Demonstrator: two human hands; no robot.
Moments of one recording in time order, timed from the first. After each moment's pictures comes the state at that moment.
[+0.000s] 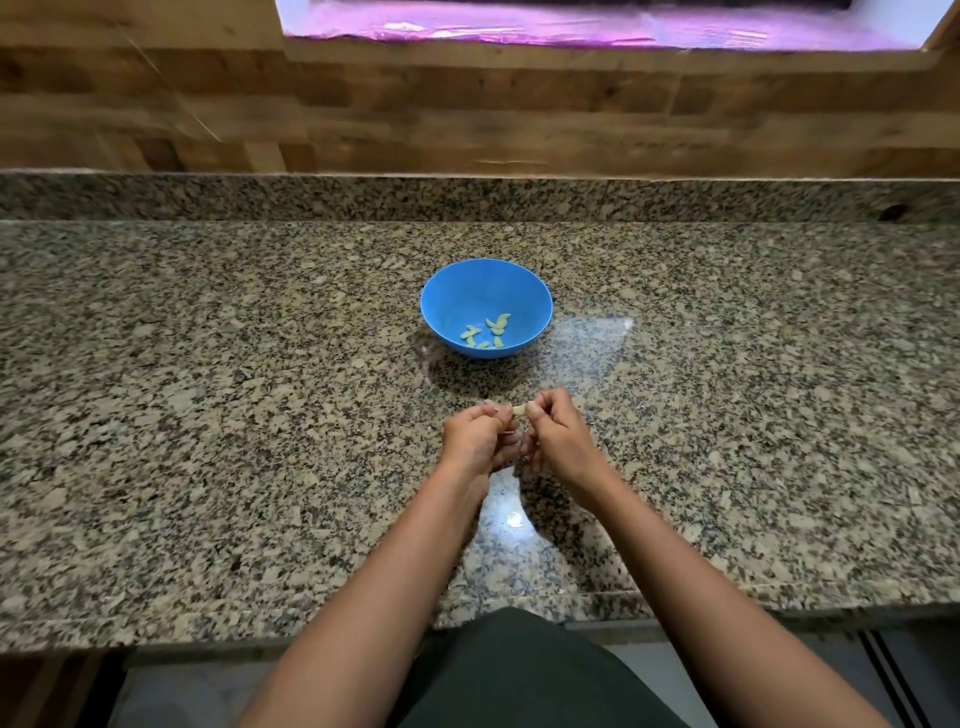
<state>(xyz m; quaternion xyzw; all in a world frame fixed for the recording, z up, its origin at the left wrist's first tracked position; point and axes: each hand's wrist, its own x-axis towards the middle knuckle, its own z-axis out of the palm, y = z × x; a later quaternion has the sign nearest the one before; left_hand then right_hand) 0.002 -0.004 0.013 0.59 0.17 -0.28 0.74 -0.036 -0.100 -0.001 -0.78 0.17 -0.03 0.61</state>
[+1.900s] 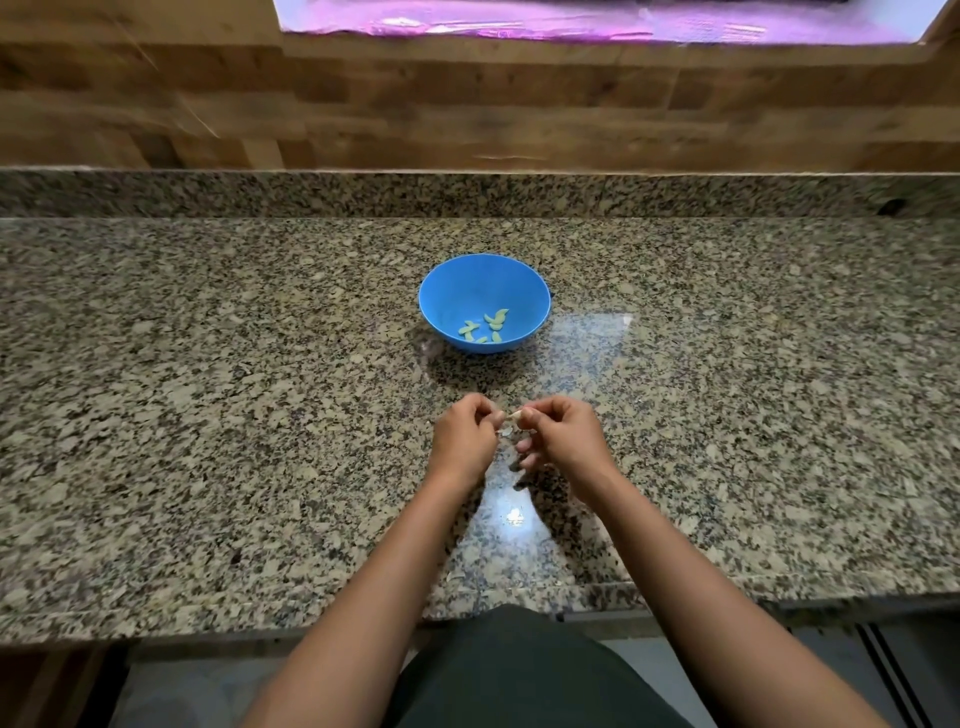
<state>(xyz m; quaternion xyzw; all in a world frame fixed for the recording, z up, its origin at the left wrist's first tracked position) 0.002 0.014 0.008 0.87 -0.08 -0.13 0.46 -0.044 -0.099 0.013 -0.68 0.26 -0.01 0.68</state>
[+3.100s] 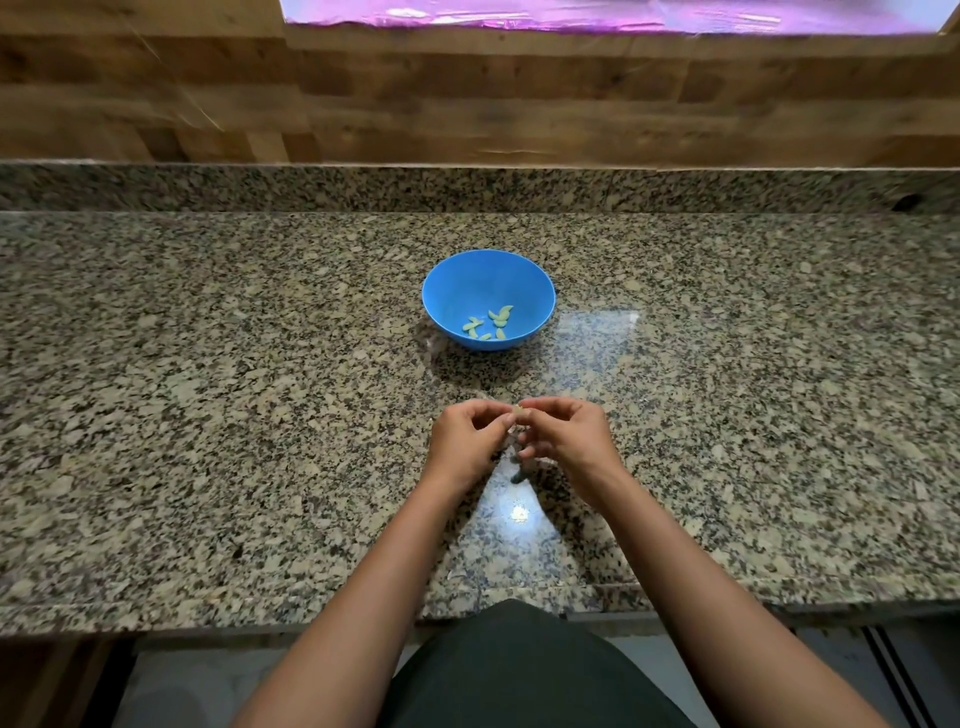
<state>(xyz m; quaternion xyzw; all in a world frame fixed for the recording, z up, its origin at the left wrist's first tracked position) 0.004 0.020 -0.014 0.77 -0.06 -0.17 0.61 -0.045 -0.103 0.007 -0.65 0.24 -0.02 0.73</state>
